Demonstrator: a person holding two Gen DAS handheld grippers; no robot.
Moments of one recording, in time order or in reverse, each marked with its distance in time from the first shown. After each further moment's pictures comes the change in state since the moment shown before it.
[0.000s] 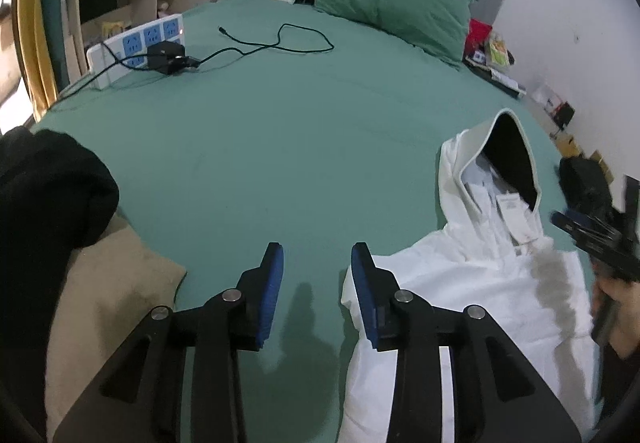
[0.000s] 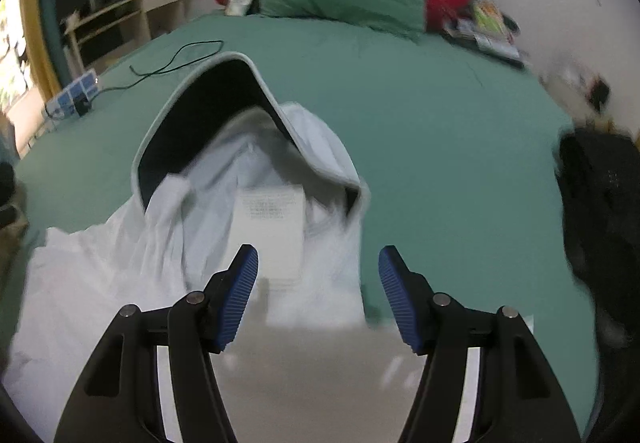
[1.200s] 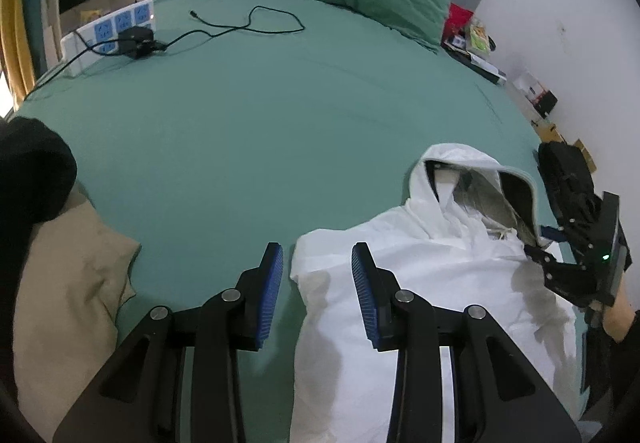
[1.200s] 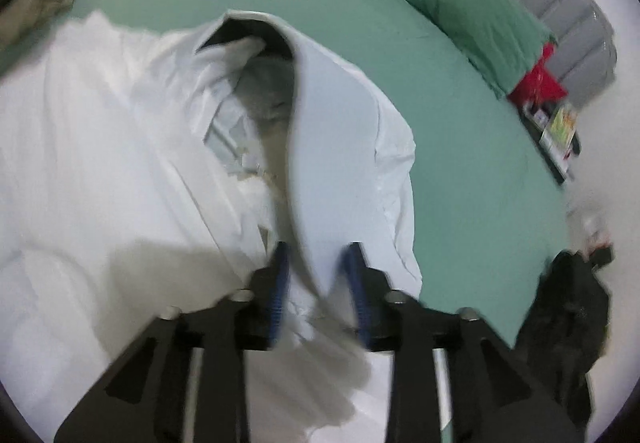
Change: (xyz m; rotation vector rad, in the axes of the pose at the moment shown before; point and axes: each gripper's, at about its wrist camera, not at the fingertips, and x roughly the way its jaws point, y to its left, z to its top) left arm 0.003 -0.022 -0.012 0.016 0.066 -0.064; right arm -0.022 0.015 -0.049 -0.550 0.117 -0.003
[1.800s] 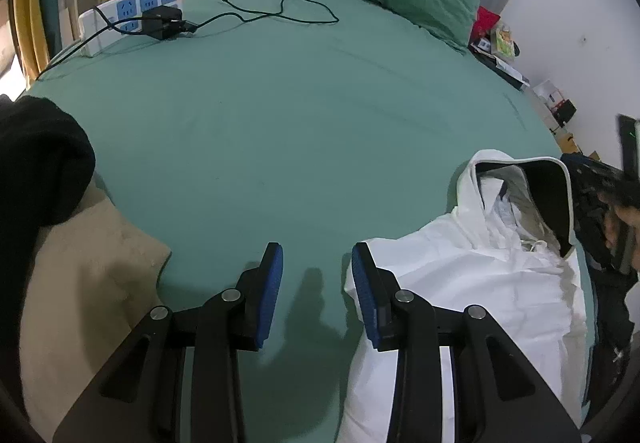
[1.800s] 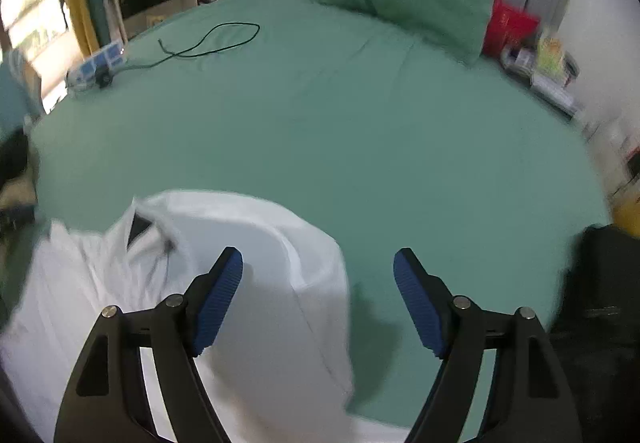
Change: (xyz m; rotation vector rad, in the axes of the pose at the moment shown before) left arm 0.017 0.031 0.006 -0.042 0.022 0.053; right arm 0.026 -0.118 0.087 0.382 -0.044 0.175
